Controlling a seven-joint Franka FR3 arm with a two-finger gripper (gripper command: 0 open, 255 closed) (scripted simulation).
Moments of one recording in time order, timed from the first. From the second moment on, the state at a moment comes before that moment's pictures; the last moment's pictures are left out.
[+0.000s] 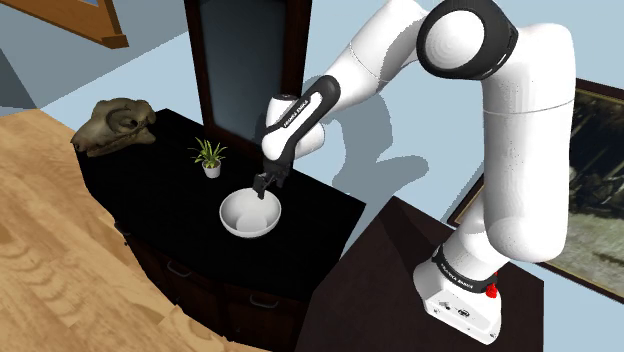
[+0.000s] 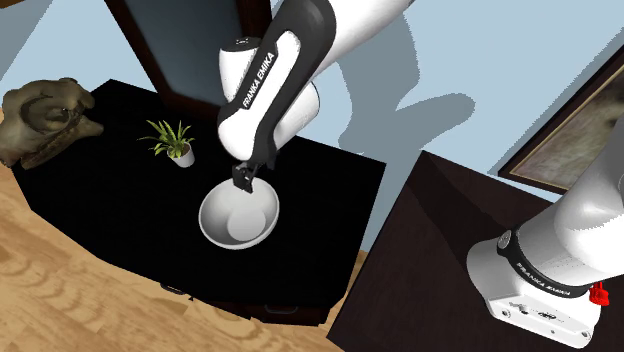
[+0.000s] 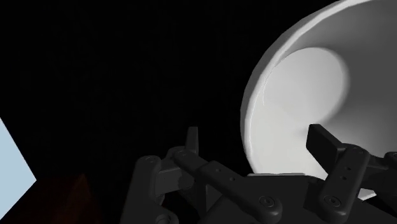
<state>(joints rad) 0.08 0.53 0.04 -2.12 0.17 2.67 -0.07</state>
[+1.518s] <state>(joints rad) 0.09 0.43 0.03 -2.13 0.16 2.59 -0.06</state>
